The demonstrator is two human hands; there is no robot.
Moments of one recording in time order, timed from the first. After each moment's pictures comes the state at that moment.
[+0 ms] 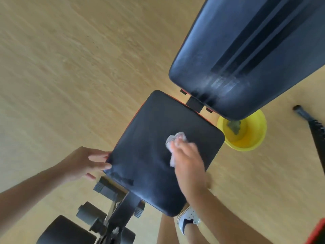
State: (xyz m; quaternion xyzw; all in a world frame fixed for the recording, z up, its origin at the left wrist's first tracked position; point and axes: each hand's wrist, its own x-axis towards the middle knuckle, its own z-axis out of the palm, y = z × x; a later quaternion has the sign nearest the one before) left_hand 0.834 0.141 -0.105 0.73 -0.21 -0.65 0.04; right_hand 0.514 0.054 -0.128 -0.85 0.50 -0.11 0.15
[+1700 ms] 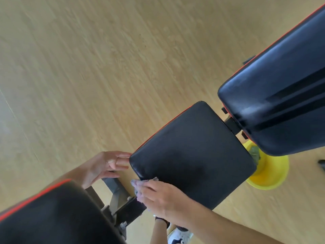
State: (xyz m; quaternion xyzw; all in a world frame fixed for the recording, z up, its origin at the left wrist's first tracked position) left_hand 0.821 0.203 -0.107 0.67 0.03 -0.70 0.25; right_hand 0.577 0.112 -0.135 -0.98 -0.10 -0.06 0.18
